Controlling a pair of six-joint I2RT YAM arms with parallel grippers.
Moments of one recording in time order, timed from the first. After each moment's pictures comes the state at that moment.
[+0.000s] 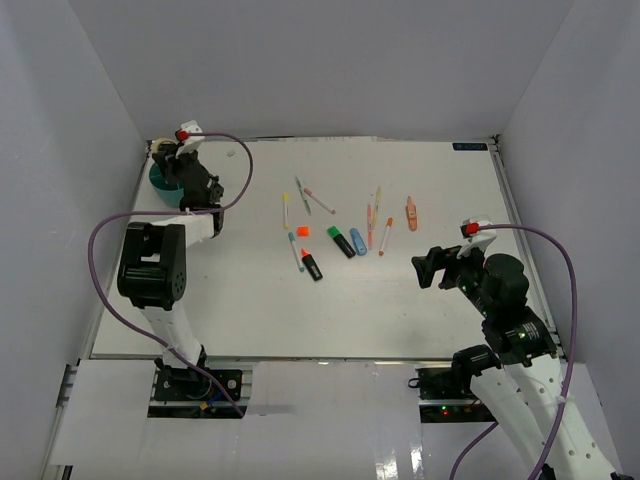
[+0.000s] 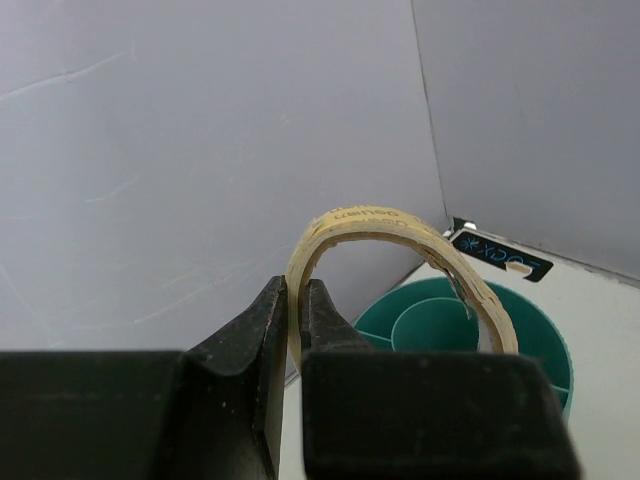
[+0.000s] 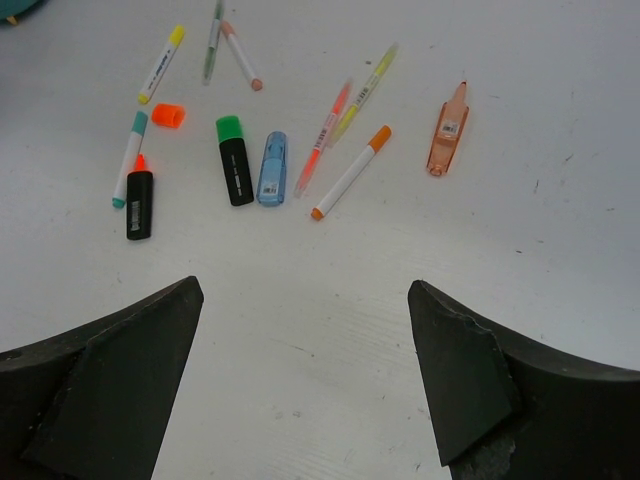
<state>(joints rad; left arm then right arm) -0.10 1.86 1.05 1.21 -0.89 0.63 0.34 0.43 0.59 -0.44 -0.10 0.12</state>
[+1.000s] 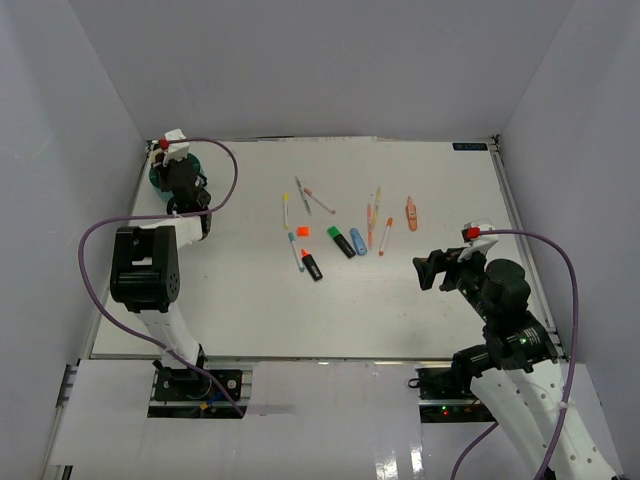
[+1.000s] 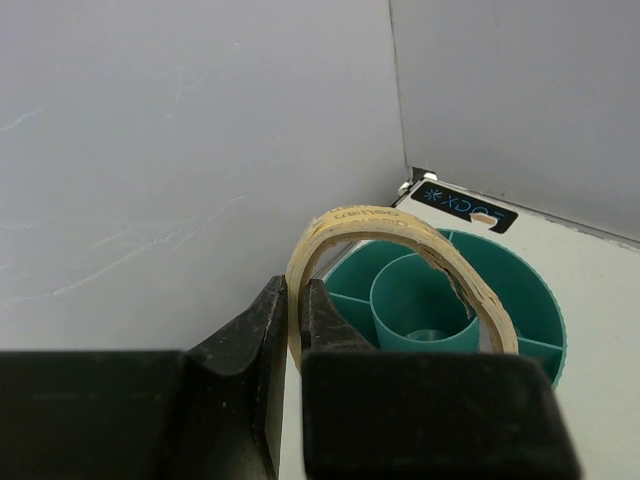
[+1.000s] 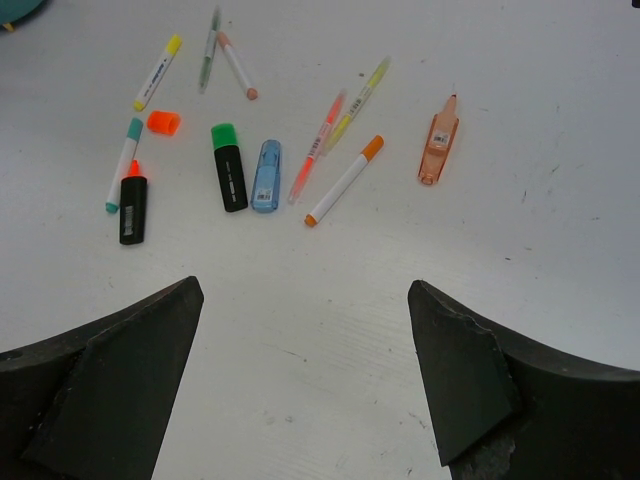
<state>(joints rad) -0.01 1.83 1.01 0.96 -0.75 0.32 0.36 0.39 0.57 -0.43 -0.06 0.10</state>
